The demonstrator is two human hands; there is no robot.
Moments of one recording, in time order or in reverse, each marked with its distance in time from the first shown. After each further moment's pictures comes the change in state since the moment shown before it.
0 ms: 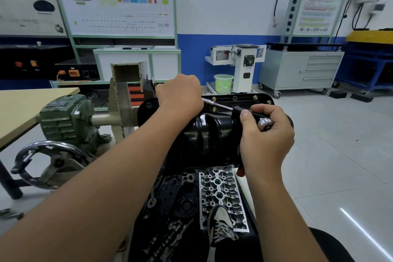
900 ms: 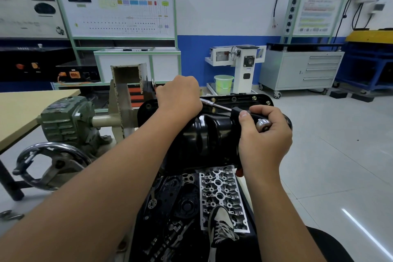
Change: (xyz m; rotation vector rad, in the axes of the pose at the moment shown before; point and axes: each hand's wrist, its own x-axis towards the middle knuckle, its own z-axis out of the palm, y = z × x) left_hand -0.001 -0.001 0.000 -0.028 -0.002 0.011; right_hand 0.001 0.001 0.000 -0.003 0.015 0.028
